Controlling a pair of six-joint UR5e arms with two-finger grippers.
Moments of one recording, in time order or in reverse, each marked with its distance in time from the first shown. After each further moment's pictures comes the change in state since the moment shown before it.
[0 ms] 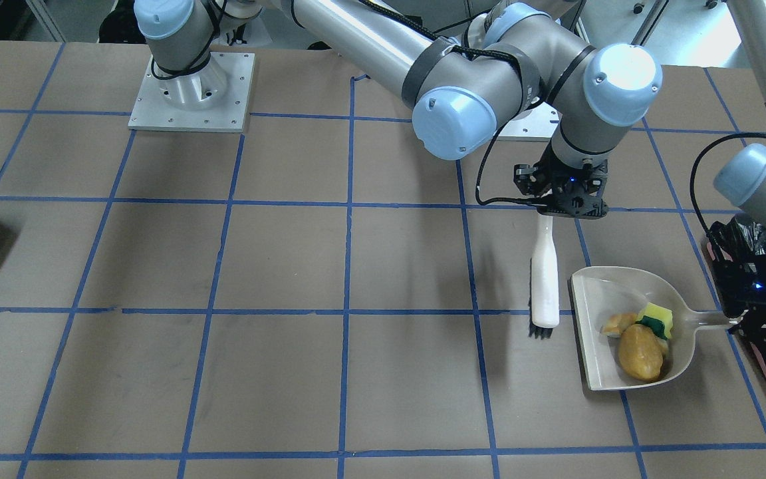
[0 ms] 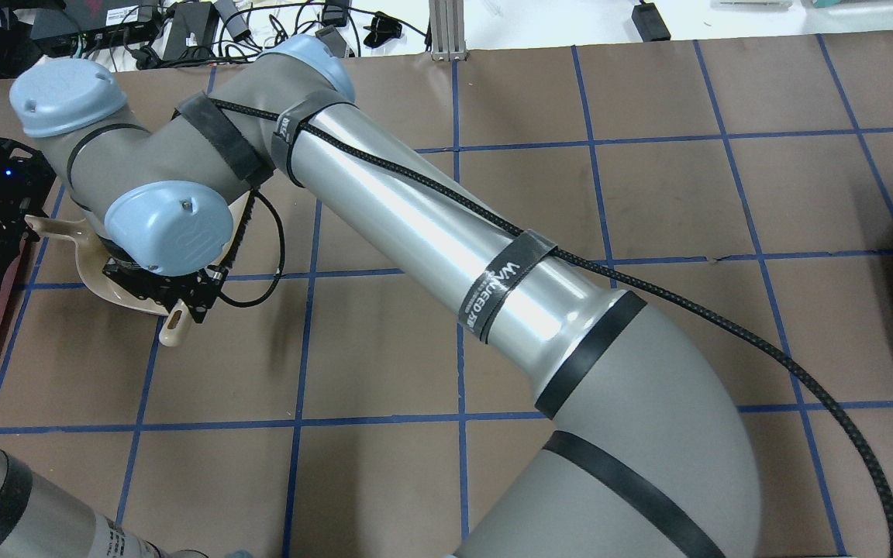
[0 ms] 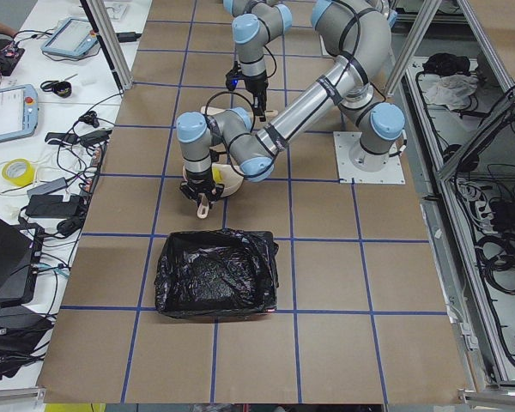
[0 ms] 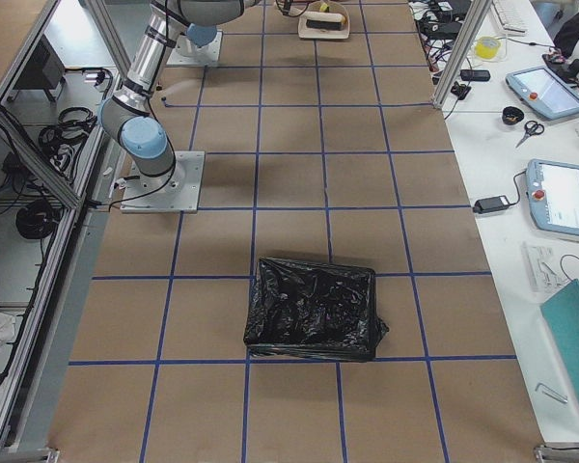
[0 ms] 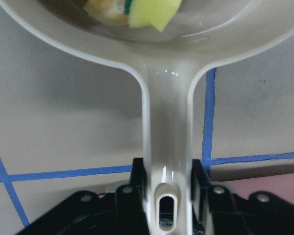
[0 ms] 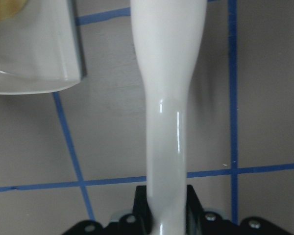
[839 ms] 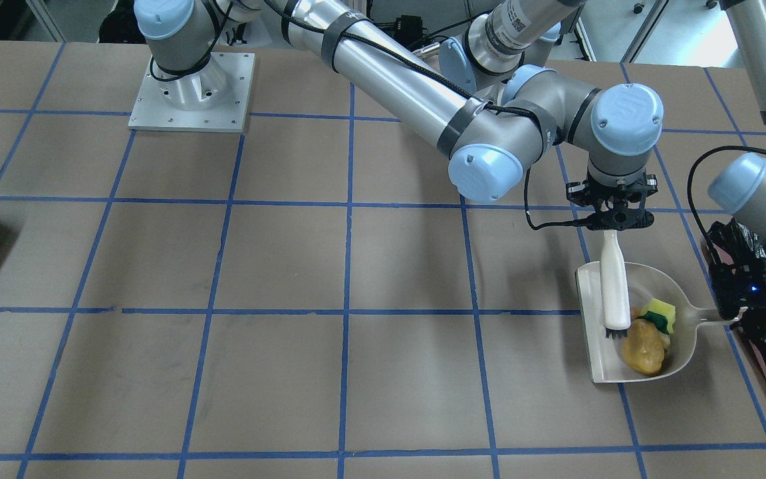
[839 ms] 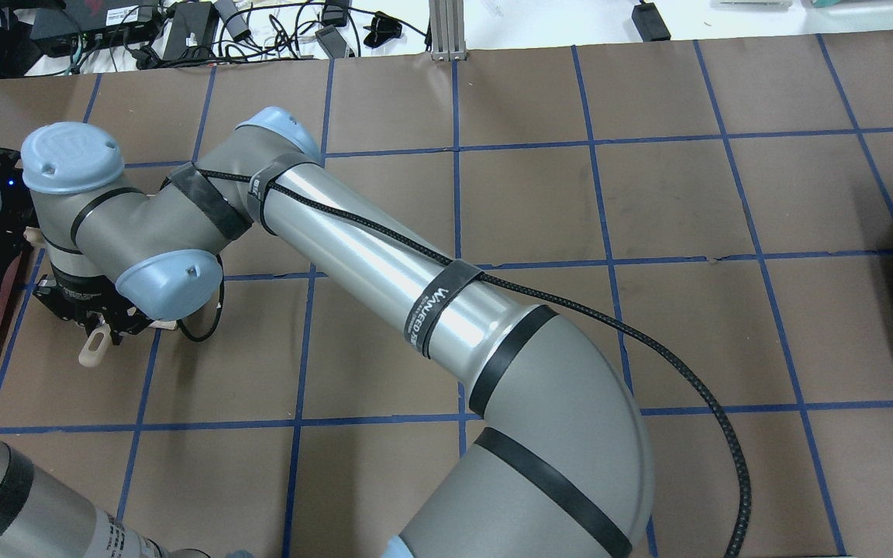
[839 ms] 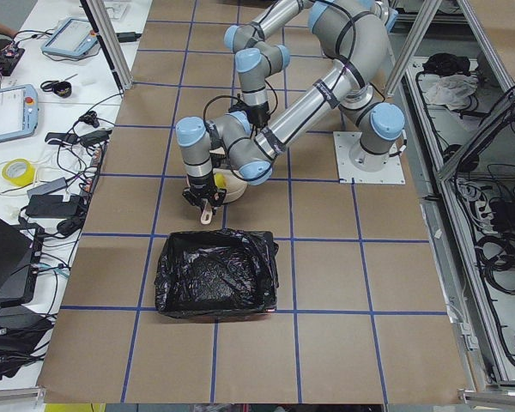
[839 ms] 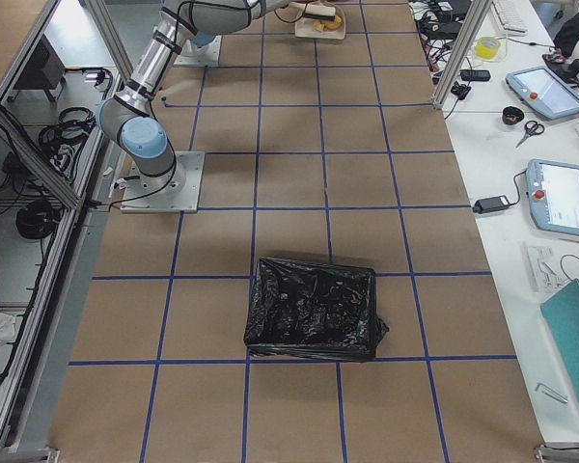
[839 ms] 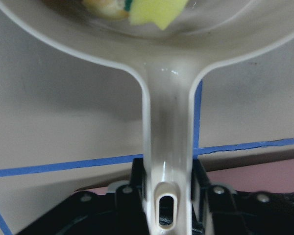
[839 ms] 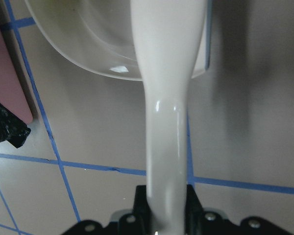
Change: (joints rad) left arm -0.001 -0.028 -0.006 0.021 0.079 -0.001; right arm 0.050 0.159 -0.126 -0.271 0.222 0.063
